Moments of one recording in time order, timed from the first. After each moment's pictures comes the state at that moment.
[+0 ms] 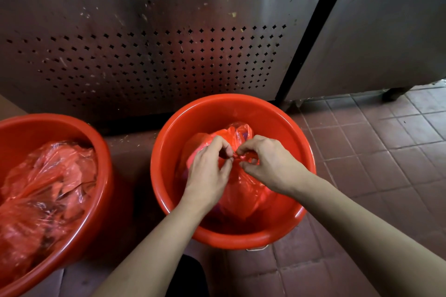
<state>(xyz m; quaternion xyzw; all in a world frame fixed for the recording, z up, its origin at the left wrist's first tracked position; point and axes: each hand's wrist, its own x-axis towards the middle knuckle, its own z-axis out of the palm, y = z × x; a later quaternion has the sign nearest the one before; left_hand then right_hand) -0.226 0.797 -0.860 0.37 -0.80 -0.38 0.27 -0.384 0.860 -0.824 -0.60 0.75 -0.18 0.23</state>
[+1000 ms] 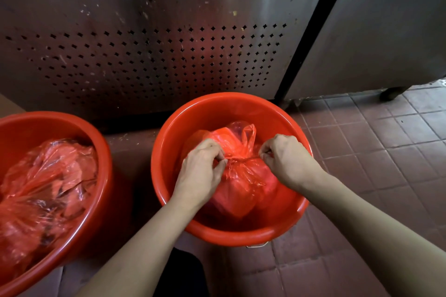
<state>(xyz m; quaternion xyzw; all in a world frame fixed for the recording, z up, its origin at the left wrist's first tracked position) -0.214 0.783 -0.871 0.38 -0.84 -0.31 0.24 -0.402 0.869 -0.823 -0.55 0.81 -0.11 0.17</state>
